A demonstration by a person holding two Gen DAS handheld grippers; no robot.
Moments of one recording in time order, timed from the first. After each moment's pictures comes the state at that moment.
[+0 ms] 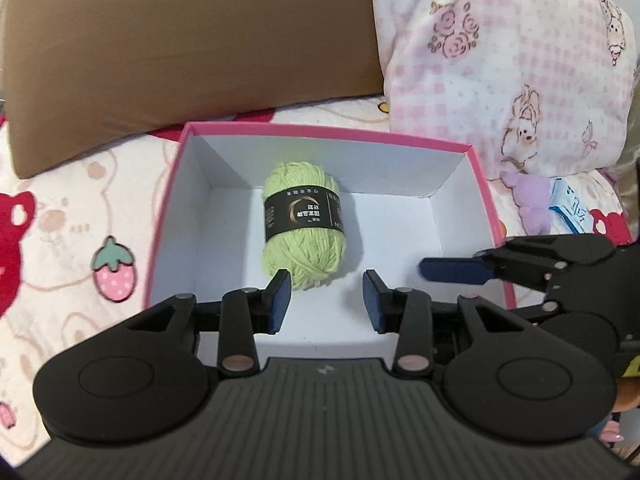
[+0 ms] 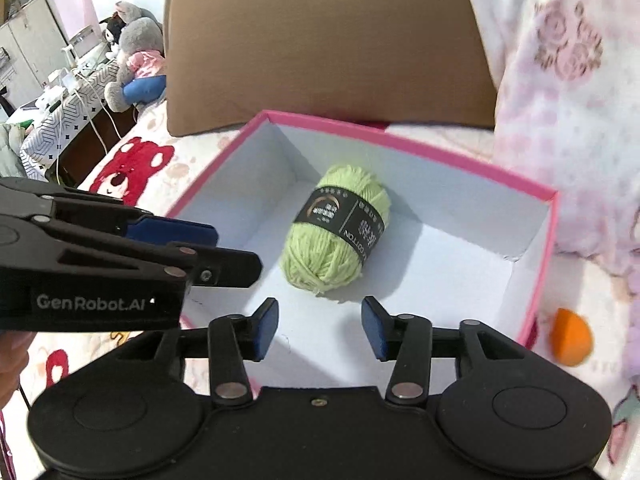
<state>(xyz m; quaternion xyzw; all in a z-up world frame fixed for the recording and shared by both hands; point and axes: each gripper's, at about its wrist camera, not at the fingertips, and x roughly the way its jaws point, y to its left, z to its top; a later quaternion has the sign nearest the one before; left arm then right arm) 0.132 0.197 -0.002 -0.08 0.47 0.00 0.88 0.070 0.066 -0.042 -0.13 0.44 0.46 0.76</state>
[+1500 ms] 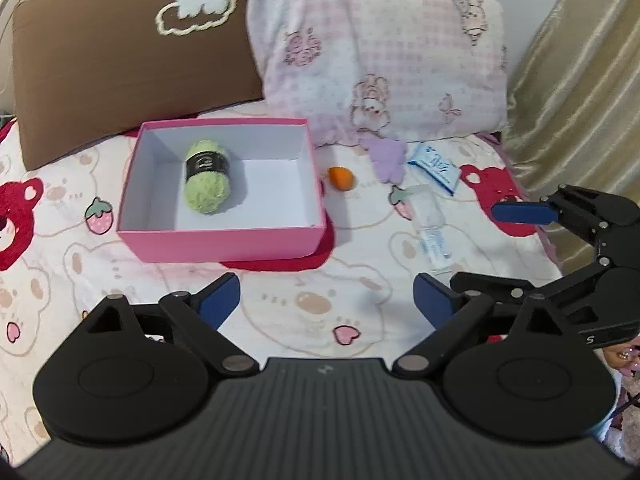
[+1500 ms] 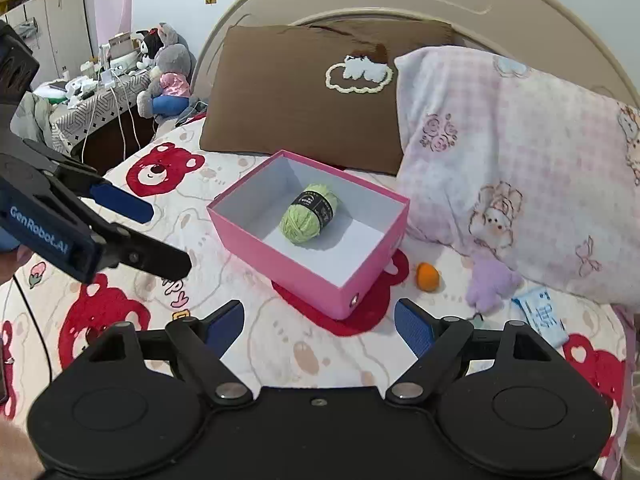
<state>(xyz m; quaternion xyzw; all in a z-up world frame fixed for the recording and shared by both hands) -0.055 0.091 0.129 -0.08 0.46 -0.09 0.88 -0.073 -0.141 0.106 -0.18 0.35 0.44 0.81</state>
